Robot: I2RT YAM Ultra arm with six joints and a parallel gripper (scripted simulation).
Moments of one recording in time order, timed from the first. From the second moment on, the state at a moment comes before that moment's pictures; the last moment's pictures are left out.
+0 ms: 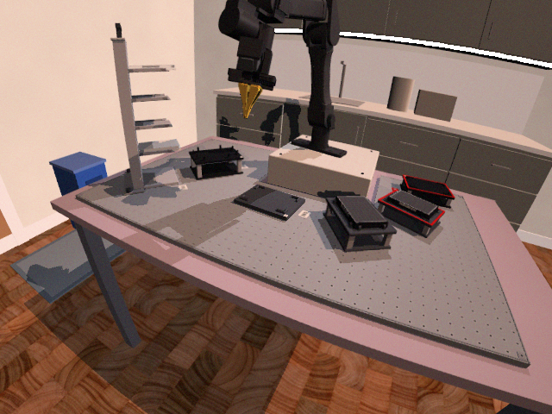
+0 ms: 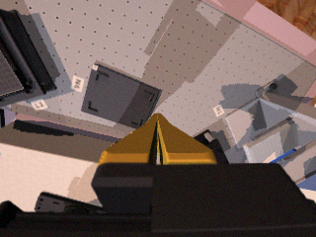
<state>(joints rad) -0.04 1.82 1.70 -1.22 -0.02 -0.58</state>
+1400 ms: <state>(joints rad) 0.15 2.00 1.97 -1.53 -0.01 -0.64</state>
